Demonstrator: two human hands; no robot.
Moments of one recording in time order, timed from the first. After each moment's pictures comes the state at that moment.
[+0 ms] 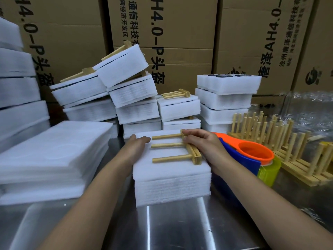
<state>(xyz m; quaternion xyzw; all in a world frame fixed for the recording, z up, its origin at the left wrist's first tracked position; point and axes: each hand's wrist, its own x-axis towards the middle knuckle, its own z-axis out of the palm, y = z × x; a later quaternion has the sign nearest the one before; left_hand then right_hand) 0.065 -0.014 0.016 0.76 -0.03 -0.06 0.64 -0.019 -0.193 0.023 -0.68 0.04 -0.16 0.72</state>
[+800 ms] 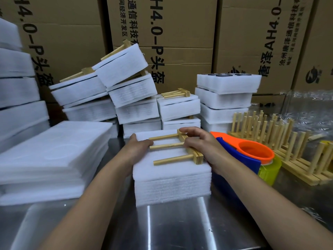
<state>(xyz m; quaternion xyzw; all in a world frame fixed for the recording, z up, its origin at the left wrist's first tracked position) 0.051 -0.013 0.023 0.79 -0.06 -0.05 0.61 -0.023 -0.193 0.025 -0.76 0.01 -0.13 0.64</state>
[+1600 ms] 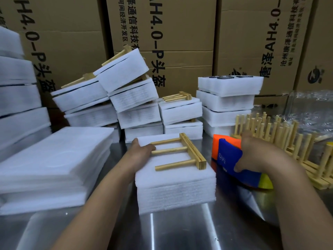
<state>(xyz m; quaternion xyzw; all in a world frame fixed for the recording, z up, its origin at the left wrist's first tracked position) 0.050 -0.014 0.024 0.81 -0.08 -0.04 0.58 -0.064 -0.249 0.056 -0.95 0.29 -0.05 0.09</state>
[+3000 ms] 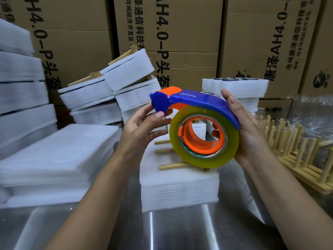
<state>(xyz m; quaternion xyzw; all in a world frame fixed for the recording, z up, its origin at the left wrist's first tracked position) 0.023 -0.010 0.062 0.52 -0.32 0.01 0.79 -0.058 -0.204 0.072 -0.52 -0.11 -0.27 0.80</state>
